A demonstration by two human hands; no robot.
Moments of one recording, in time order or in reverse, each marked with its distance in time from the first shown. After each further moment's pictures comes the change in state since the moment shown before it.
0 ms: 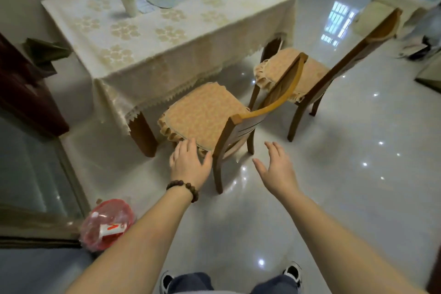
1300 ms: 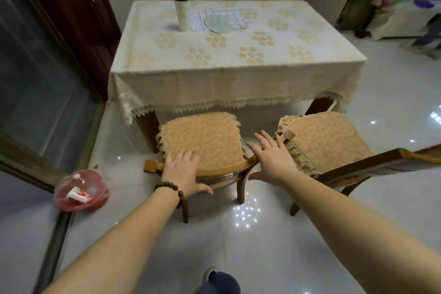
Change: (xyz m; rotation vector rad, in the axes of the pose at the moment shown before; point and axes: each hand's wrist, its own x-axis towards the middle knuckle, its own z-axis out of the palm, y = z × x) left_hand 0.134 0.220 0.098 0.507 -0.049 -0.226; right_hand 0.354 0.084 -0.144 -0.690 -0.350 -1.029
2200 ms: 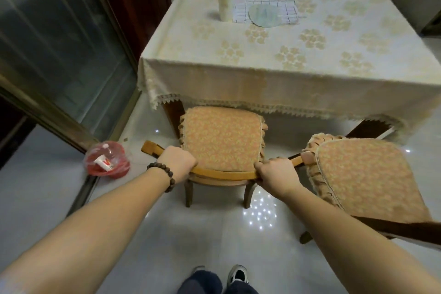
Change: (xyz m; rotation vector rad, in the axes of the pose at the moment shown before) left_hand 0.076 0.012 -0.028 0.329 -0.202 0.034; right_hand 0.086 0.070 0.023 -0.182 0.164 -0.384
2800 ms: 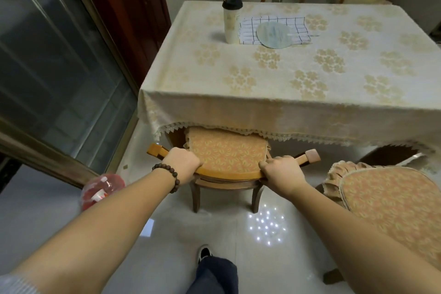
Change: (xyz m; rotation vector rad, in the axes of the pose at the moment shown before) left_hand 0.130 -0.134 -0.010 0.012 0.020 0.043; right_hand 0.169 0.041 -0.014 0.038 -0.100 0.028
